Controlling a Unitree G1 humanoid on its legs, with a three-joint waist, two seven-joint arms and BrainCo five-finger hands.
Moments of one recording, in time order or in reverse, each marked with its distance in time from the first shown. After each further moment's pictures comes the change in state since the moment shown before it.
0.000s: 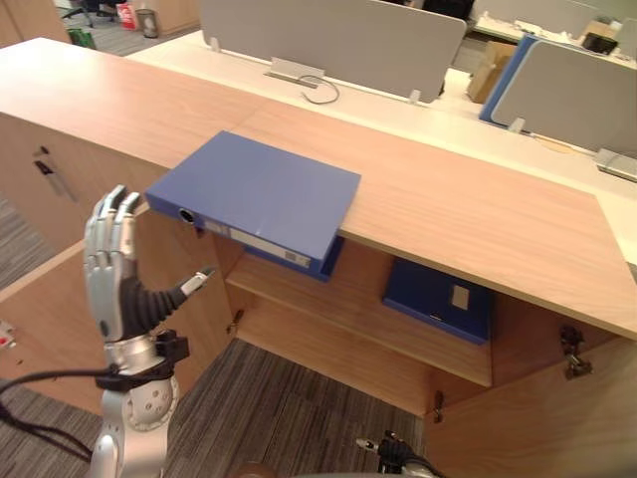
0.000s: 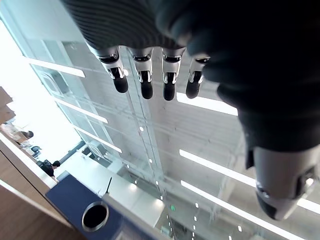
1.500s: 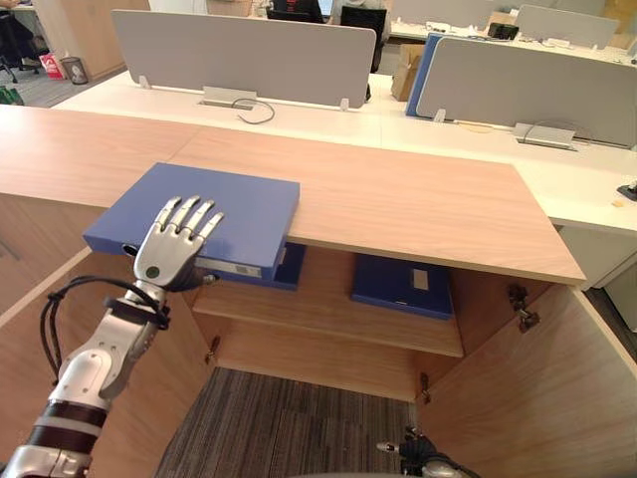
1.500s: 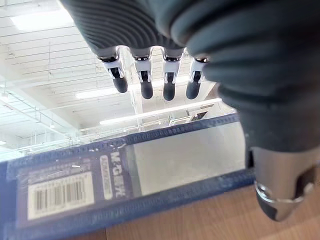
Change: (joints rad) left arm -0.354 0.468 -0.212 0.499 0.309 -0.015 -0.048; right arm -0.001 -0.092 -0.070 -0.015 -0.154 -0.026 0.005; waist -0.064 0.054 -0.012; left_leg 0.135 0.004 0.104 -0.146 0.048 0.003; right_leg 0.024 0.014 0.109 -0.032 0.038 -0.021
